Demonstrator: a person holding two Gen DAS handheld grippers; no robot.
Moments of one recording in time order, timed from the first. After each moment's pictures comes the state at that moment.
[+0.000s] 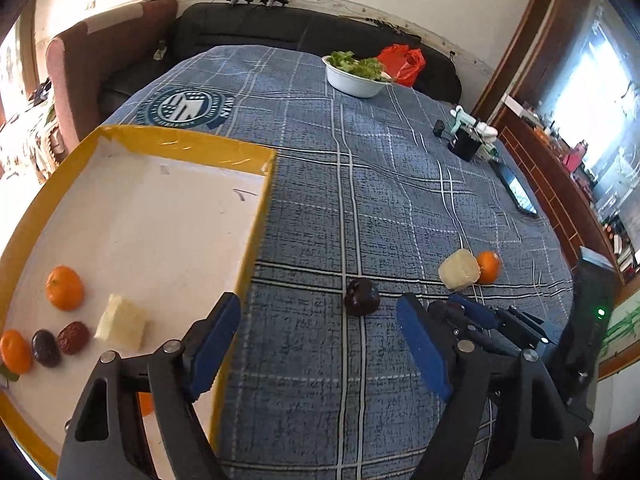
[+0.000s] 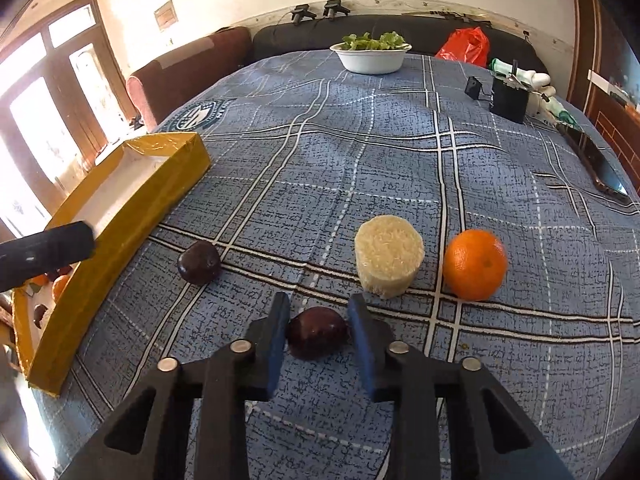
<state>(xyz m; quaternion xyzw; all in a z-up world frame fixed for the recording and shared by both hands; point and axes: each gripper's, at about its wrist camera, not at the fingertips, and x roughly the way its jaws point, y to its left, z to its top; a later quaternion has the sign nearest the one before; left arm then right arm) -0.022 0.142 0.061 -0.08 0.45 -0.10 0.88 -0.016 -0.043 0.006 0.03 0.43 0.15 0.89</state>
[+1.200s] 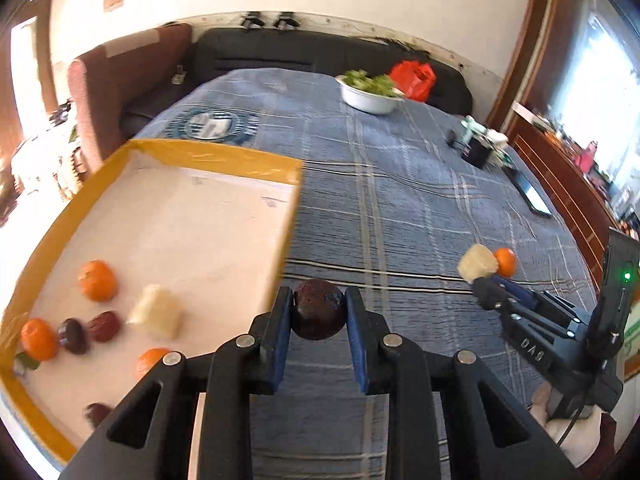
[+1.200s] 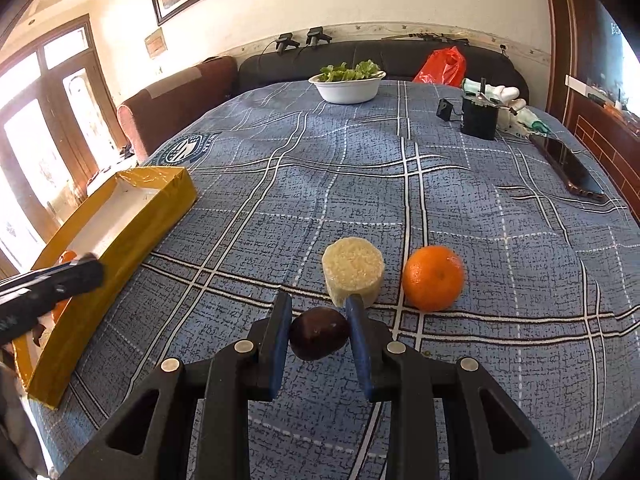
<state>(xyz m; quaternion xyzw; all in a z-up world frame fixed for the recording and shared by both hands) -0.057 0.163 0.066 -0.06 0.41 -0.05 0.91 -0.024 -0.060 0.017 0.04 0.39 0.11 0.91</state>
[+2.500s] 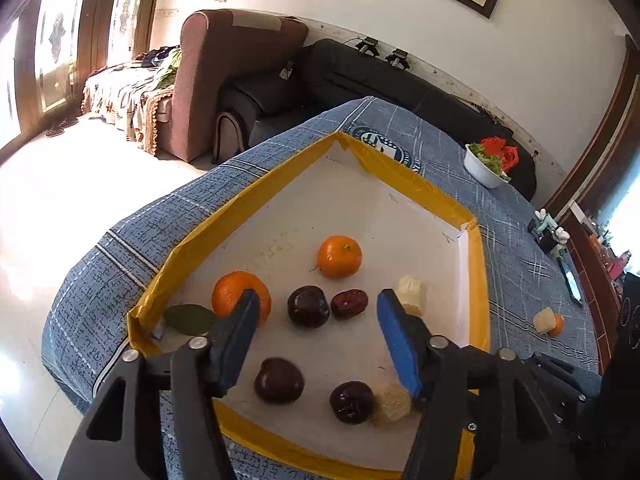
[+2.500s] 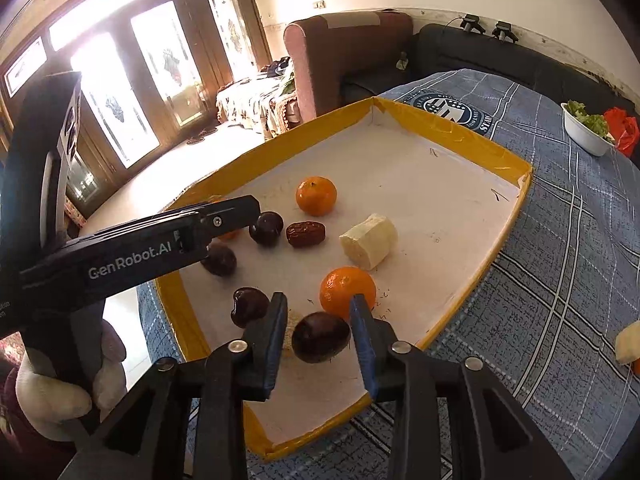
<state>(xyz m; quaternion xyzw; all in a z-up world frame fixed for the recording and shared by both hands) -0.120 0.335 0.059 -0.19 0.37 0.05 0.91 -0.079 0.175 0.046 -0.06 0.42 0.36 0.83</state>
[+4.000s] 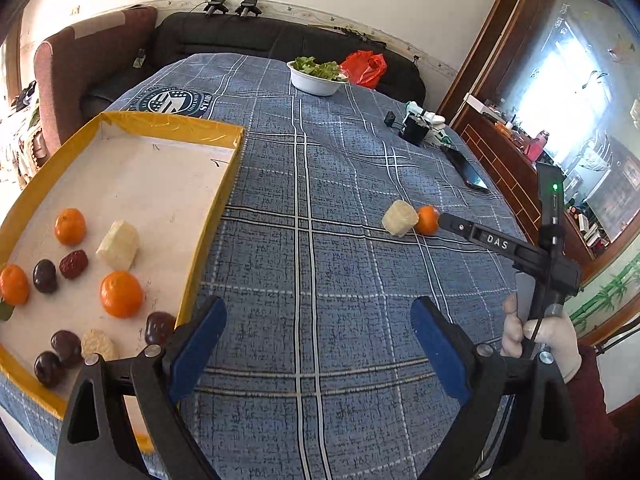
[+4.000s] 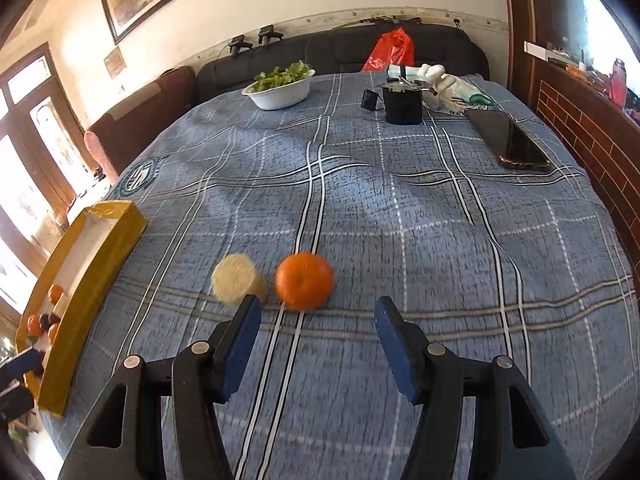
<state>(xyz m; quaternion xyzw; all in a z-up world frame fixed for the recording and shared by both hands) -0.105 0.139 0.074 -0.09 0.43 -0.15 0.89 -0.013 -0.139 0.034 0.09 0.41 0.07 0.90</state>
